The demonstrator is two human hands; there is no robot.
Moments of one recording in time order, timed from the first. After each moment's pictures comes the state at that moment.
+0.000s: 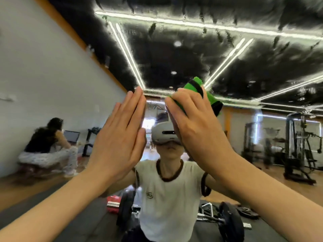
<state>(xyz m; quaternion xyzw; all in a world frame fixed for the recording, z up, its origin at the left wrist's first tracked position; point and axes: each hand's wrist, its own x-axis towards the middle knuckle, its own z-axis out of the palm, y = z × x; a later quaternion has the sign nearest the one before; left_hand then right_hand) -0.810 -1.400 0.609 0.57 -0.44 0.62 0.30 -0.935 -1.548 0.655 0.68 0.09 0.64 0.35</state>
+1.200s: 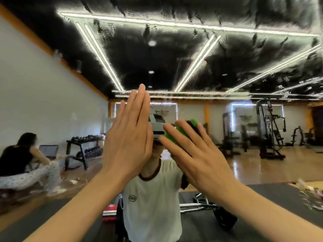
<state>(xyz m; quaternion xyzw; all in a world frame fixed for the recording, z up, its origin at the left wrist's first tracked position) -0.804 -1.399 0.616 0.58 -0.46 0.60 0.30 -0.940 -1.540 0.578 0.73 0.03 0.56 0.38</state>
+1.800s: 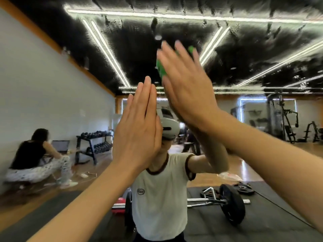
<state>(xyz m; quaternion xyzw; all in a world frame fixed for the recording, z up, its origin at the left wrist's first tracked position) -0.802 -1.402 0.614 0.57 -0.46 0.60 0.32 -0.906 -1.501 0.702 0.70 -0.04 0.63 0.33</state>
